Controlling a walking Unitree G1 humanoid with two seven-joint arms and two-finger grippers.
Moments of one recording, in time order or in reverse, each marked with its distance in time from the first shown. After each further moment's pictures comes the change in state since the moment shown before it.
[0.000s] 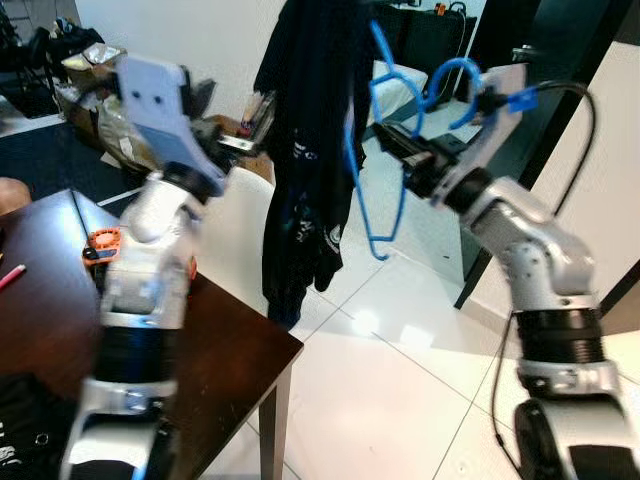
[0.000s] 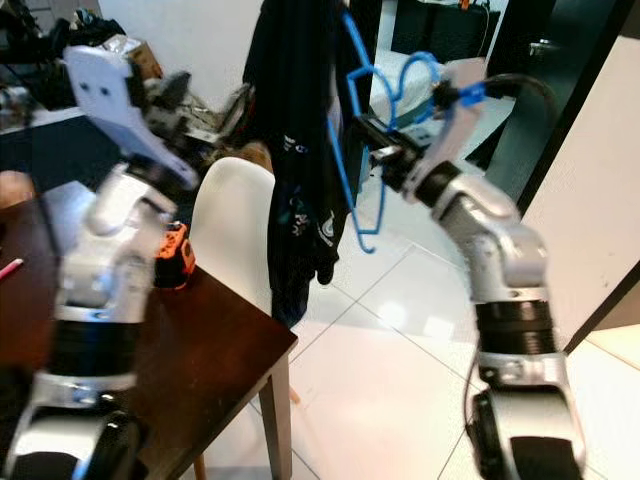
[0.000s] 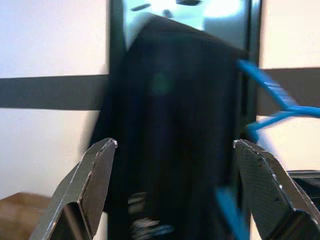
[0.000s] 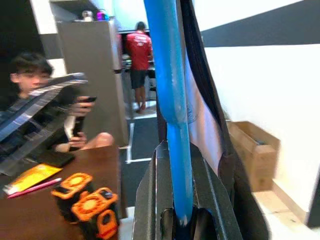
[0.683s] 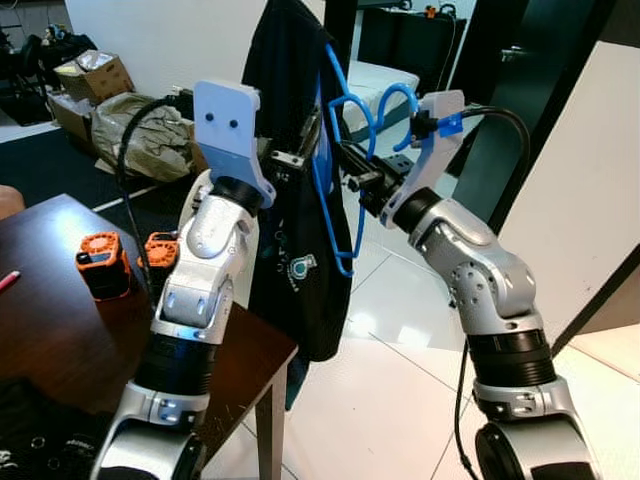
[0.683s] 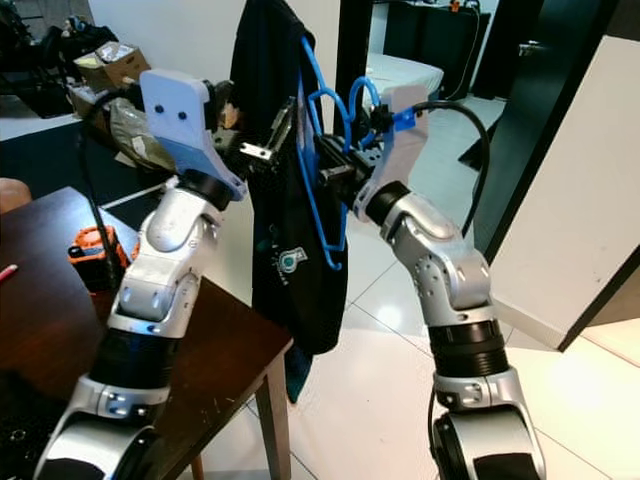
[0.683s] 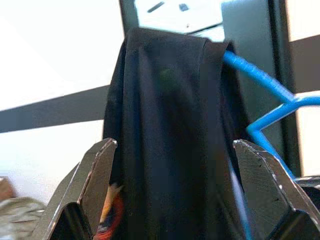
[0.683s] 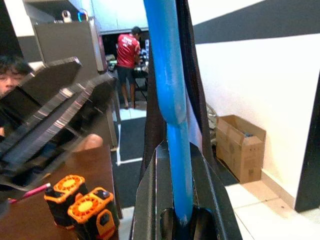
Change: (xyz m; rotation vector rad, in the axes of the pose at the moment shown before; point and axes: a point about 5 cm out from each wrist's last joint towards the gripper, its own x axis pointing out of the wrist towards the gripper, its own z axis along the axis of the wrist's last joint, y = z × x) left arm -0.001 -0.008 -0.009 0.229 0.007 0.078; right arm 0.009 0.022 -0.018 0.020 0.002 -0.069
